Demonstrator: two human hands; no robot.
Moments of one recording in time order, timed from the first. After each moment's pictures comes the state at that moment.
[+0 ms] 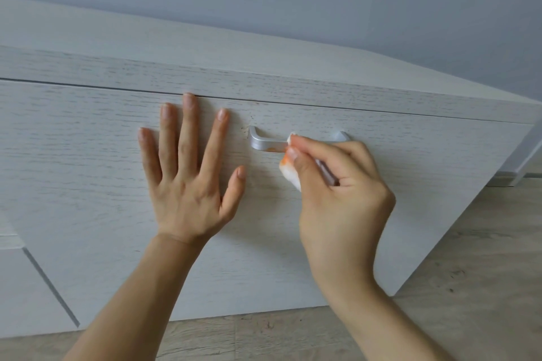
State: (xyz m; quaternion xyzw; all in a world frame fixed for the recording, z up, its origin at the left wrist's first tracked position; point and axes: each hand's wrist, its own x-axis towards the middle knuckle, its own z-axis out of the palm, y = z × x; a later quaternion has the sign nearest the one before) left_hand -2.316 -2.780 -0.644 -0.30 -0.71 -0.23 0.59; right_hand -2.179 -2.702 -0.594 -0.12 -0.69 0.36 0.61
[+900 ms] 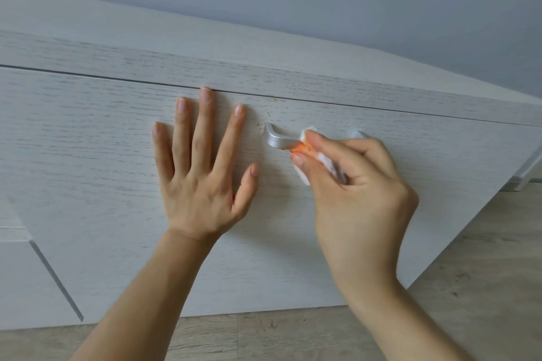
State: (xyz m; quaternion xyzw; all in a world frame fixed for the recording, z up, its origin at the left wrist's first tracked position) left_hand -2.319 -2.778 -0.647 -0.30 -0.70 -0.23 0.60; right_hand -2.183 -2.704 -0.593 -0.11 -0.73 0.24 0.63
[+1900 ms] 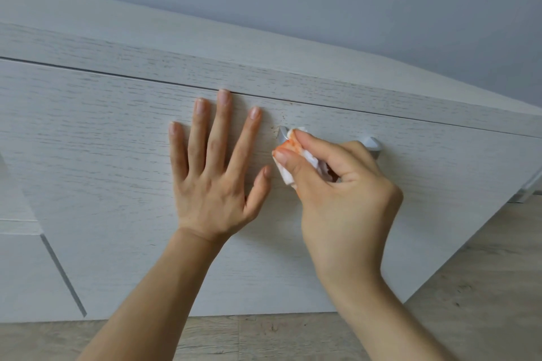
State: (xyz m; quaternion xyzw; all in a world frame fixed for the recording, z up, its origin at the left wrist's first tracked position) left_hand -2.319 -2.779 -0.647 -0.29 -0.71 -0.24 0.60; right_hand -2.194 -2.718 -0.589 -0.09 -0.73 0.31 0.60
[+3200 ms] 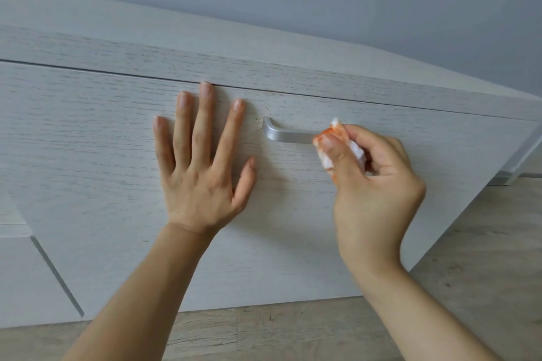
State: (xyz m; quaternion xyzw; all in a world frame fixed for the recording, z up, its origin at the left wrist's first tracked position) left_hand -2.317 -2.781 -0.646 -0.31 -0.70 -0.24 0.60; right_hand -2.177 -2.692 -0.592 -0.15 -0.67 0.37 0.63
